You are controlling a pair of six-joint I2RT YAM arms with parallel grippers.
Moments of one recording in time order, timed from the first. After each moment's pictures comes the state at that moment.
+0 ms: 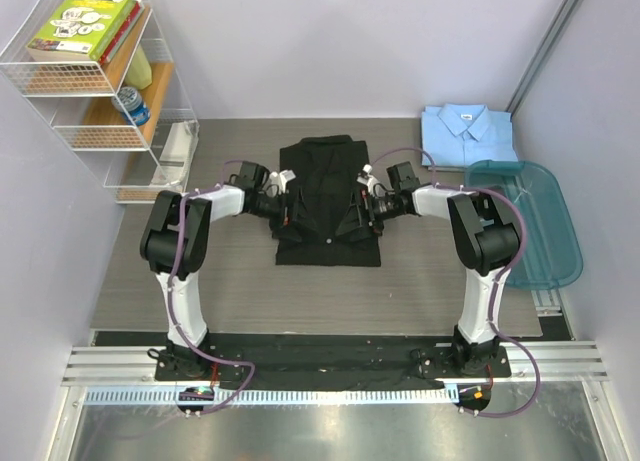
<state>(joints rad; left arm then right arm) -0.28 1.98 1.16 -0.29 0.94 -0.40 0.30 1.99 1.14 -0.20 -1.01 0.28</state>
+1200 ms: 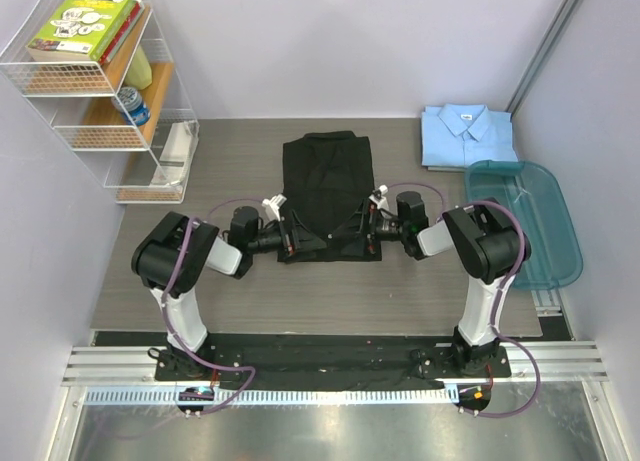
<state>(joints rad) -0.39 1.87 0.55 0.95 0.84 -1.03 0.34 1.93 0.69 0.74 -0.94 1.09</state>
